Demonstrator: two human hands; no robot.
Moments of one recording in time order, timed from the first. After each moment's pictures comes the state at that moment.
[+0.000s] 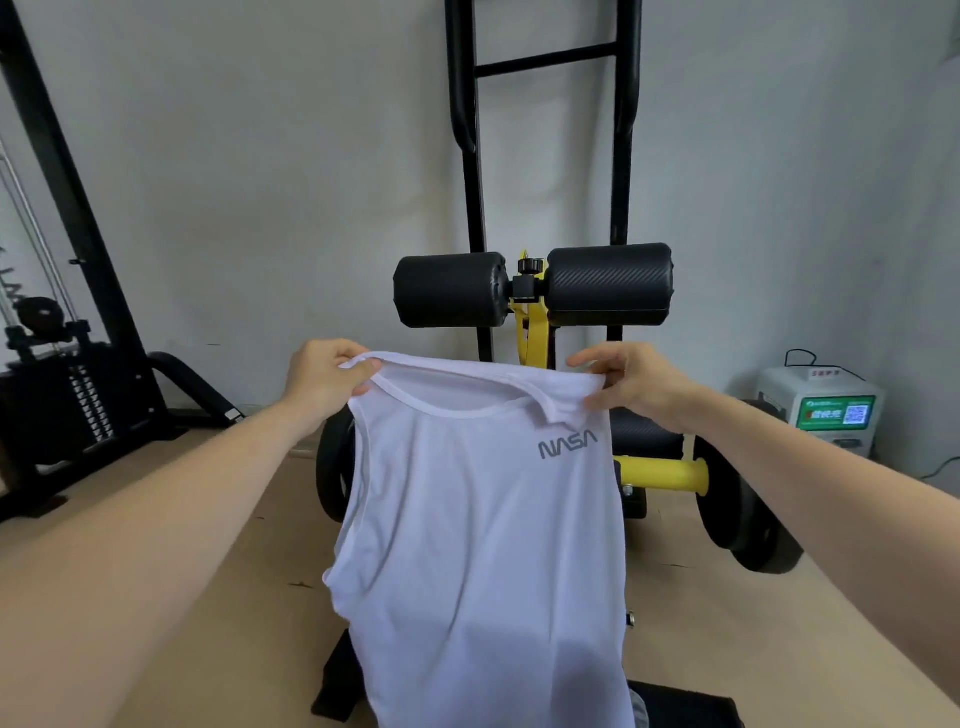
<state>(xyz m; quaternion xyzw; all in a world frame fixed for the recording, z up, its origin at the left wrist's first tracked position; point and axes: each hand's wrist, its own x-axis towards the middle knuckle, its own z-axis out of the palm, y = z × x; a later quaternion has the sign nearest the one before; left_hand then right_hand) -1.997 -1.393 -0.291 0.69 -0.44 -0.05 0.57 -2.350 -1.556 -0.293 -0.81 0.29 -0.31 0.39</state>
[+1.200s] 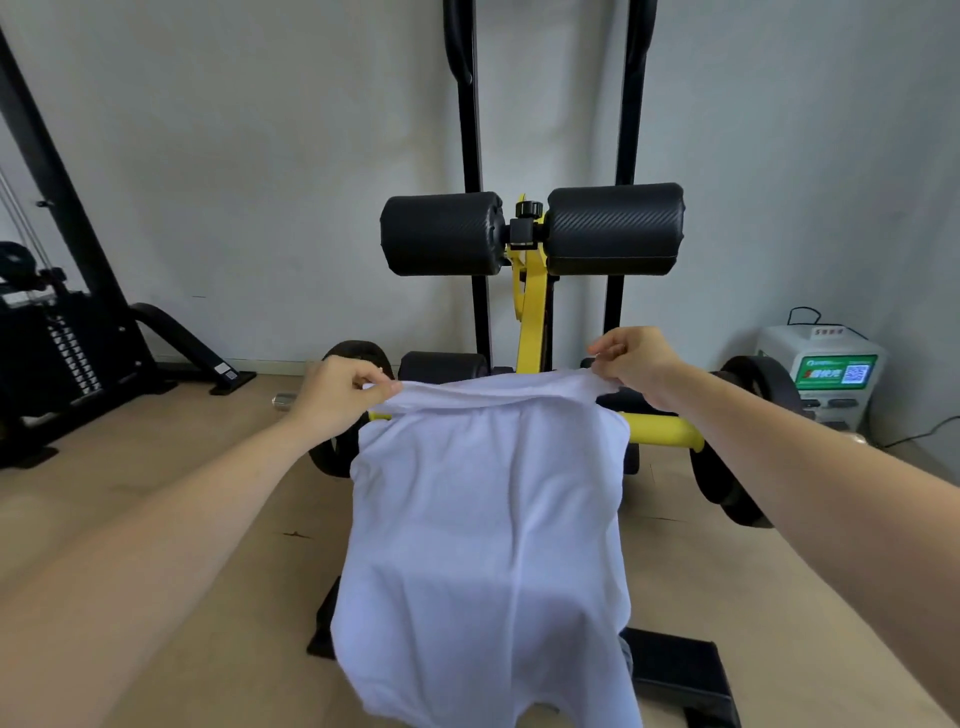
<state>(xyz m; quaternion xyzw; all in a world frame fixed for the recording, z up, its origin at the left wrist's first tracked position) -2.018 -1.386 -0.362 0.74 -0.55 -0.02 0.39 -2.331 -1.607 -0.353 -0.73 0.44 -0.34 0.40</state>
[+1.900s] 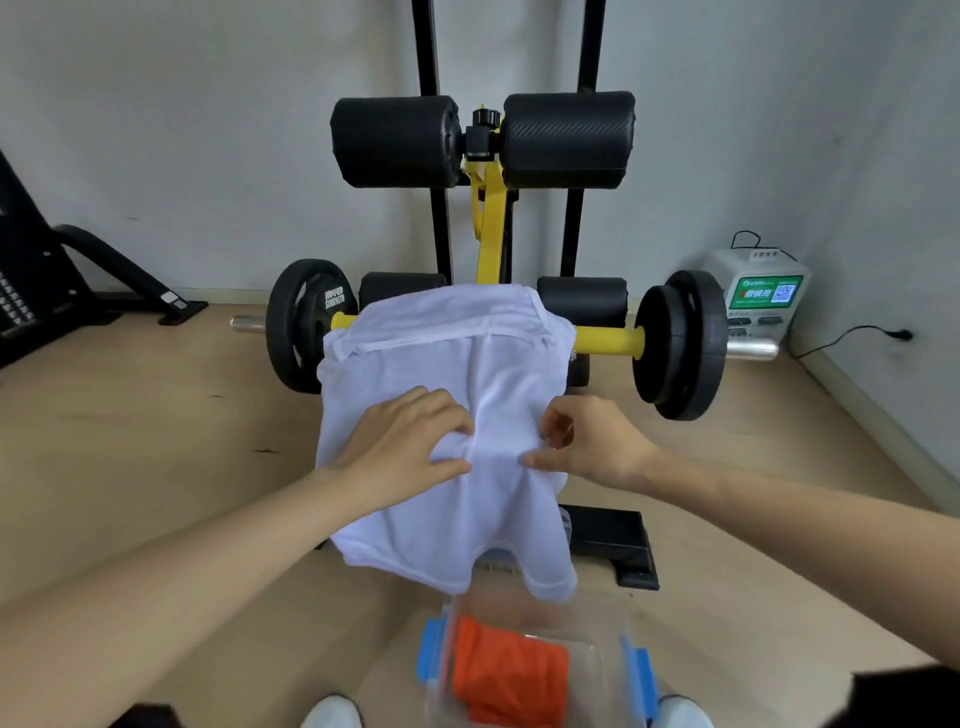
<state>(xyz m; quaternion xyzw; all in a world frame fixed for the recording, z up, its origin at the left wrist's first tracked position) -2.182 -1.298 -0.434 0.62 -0.76 0.09 0.16 -2.416 -1.417 -0.433 -0.86 0.39 -0.17 0.29</state>
